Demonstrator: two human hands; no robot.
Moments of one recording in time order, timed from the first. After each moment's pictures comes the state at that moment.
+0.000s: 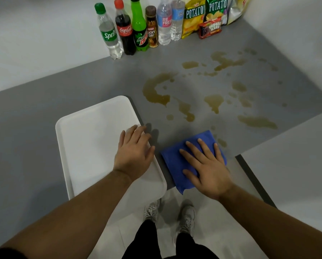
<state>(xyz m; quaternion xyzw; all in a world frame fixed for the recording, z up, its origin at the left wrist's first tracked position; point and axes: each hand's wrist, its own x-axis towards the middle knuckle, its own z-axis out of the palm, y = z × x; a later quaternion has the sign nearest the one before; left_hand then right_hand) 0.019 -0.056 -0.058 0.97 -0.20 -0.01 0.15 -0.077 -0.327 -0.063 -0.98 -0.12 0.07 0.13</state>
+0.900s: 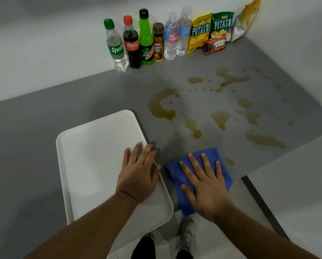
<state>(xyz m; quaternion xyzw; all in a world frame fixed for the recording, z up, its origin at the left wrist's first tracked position) 0.021 -0.051 -0.075 0.97 -0.20 0.01 0.14 -0.061 -0.292 -0.059 -0.99 -0.05 0.14 0.06</state>
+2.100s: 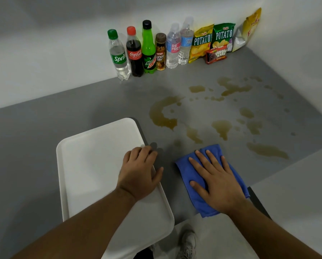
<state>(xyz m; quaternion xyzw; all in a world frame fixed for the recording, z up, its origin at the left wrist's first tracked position) 0.056 -0.055 -0.077 0.96 -0.23 0.09 0.14 -0.021 -0.338 -0.068 -0.99 -0.08 0.11 0.06</state>
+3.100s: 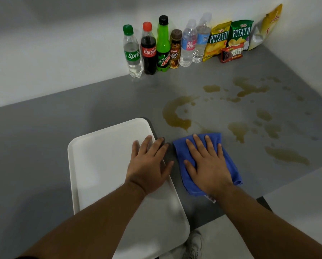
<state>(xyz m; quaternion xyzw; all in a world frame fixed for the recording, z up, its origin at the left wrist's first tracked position) 0.080 -0.045 -0.073 0.97 -0.22 0.04 0.12 0.049 -0.274 -0.072 -0.99 -0.03 0.09 0.05</state>
